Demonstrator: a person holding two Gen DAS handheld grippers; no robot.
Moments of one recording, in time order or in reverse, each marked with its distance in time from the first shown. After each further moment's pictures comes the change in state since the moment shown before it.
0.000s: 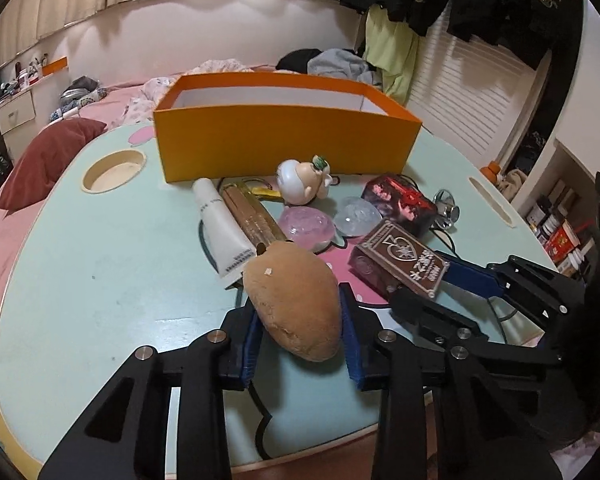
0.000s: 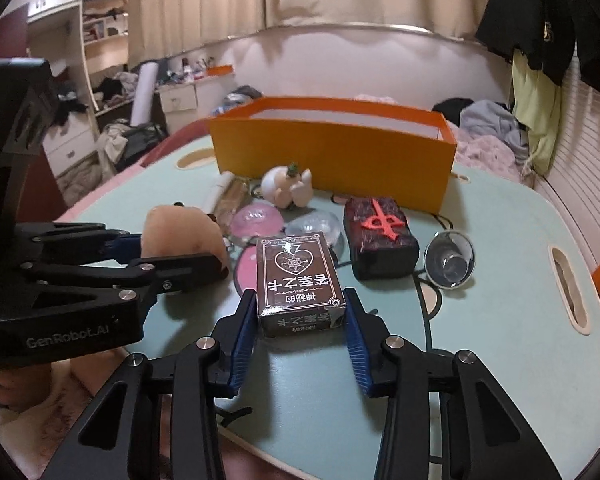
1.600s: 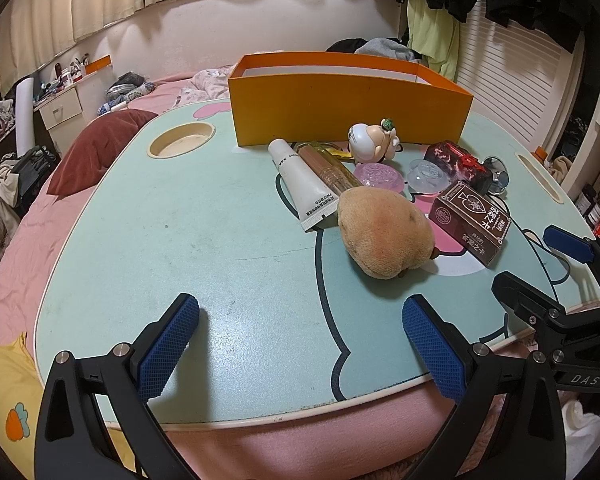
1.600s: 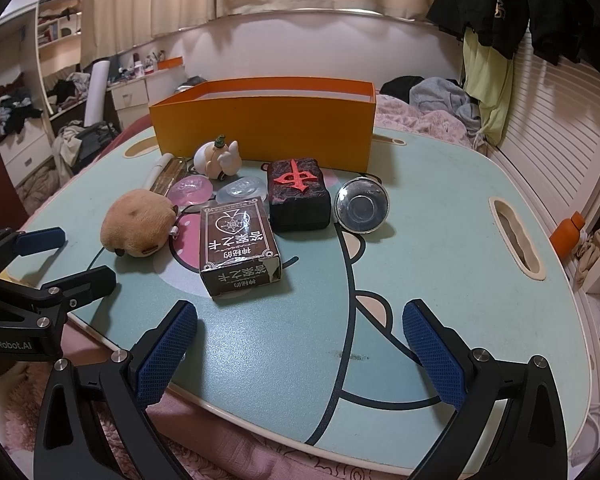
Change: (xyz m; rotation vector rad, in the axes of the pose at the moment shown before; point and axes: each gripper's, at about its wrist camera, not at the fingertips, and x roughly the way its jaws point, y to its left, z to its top) left arm -0.009 0.015 -0.030 -0.007 0.042 0.202; right arm -0.012 -0.024 -0.022 0.084 0.074 -0.178
